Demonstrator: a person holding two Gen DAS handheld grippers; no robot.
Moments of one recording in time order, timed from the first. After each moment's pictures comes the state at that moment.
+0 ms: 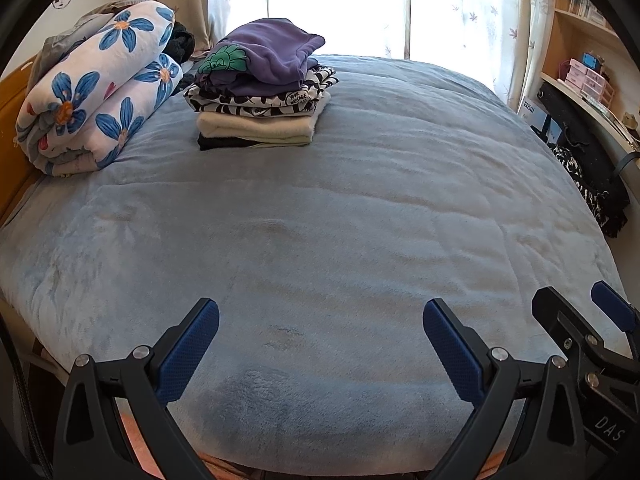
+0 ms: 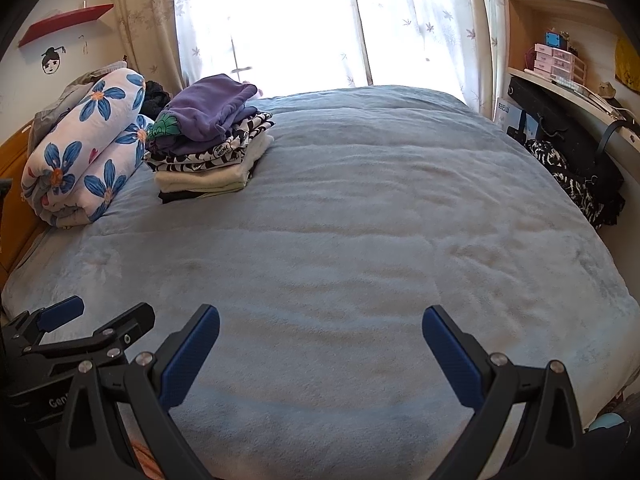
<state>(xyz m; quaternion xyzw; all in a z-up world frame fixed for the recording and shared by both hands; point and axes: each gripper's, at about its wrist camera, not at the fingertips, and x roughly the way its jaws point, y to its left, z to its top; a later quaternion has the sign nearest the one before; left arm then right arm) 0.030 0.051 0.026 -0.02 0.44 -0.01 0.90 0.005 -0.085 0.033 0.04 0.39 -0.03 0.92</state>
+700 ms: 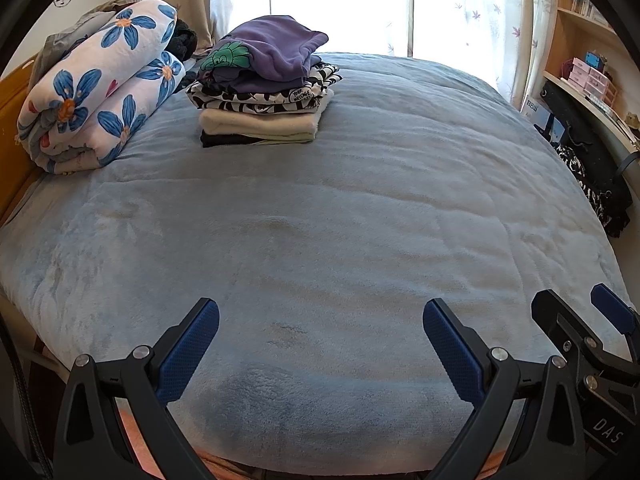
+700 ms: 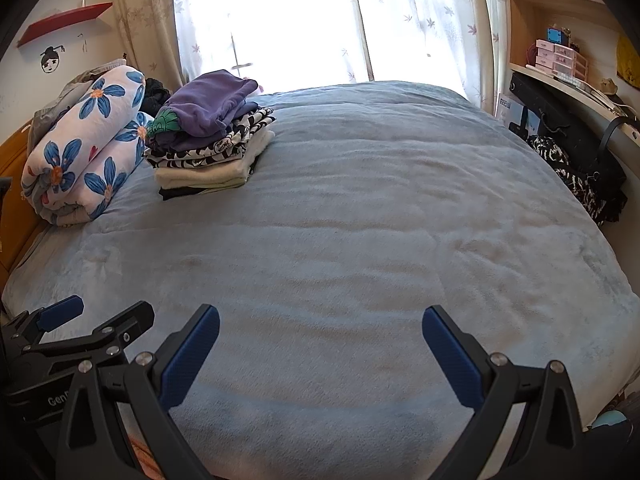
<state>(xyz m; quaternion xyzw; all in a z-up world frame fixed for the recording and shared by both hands) 0.026 0.052 0.024 -0.02 0.44 0.00 0.90 0.006 -0.082 0.027 0.04 0.40 -0.02 0.92</state>
